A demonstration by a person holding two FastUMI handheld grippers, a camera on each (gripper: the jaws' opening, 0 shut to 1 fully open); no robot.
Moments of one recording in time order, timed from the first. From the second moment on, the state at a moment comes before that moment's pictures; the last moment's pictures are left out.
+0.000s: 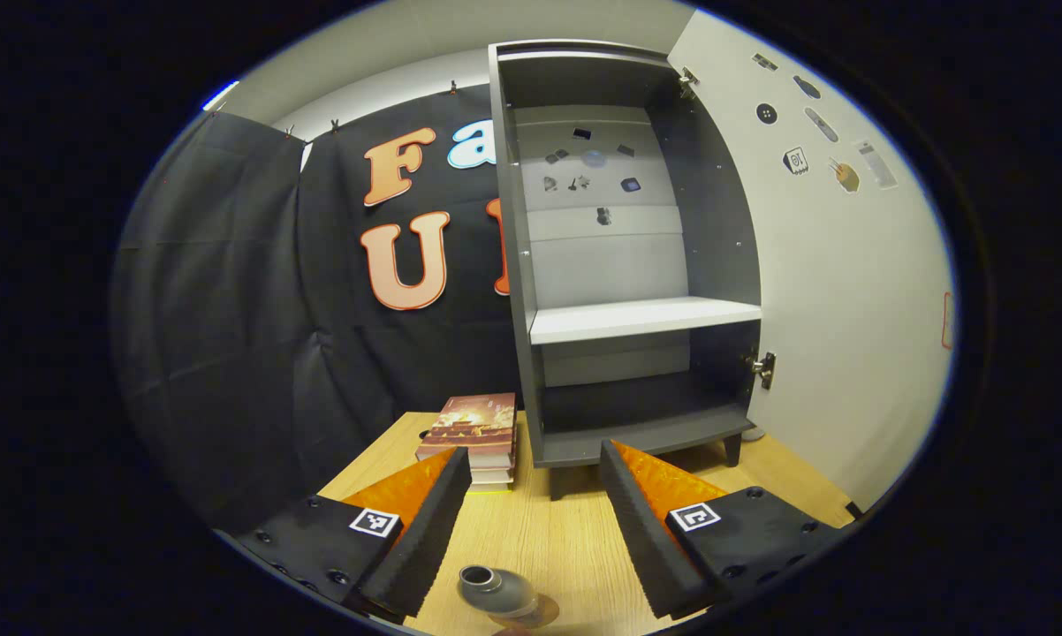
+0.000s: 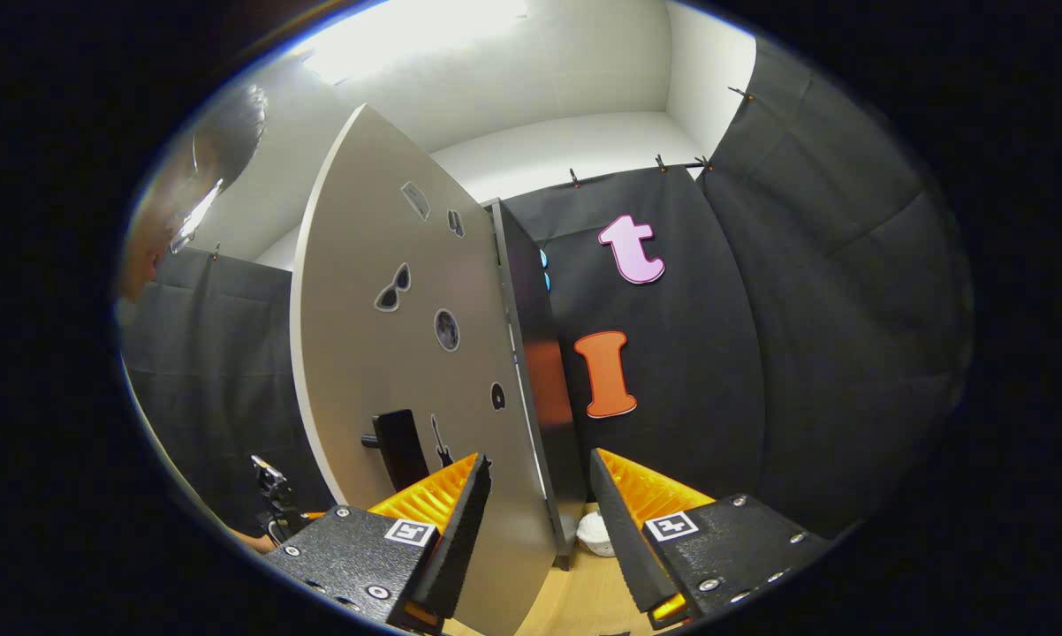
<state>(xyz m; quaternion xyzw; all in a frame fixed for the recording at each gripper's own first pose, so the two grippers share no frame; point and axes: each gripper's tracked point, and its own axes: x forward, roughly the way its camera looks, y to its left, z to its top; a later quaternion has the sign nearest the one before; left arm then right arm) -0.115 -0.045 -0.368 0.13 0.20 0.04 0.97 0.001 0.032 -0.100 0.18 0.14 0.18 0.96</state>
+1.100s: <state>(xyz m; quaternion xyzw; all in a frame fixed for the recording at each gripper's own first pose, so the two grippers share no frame) -0.065 -0.055 -0.322 0.12 0.20 0.00 0.97 -0.033 0.098 -0.128 0.21 0.20 0.32 0.90</state>
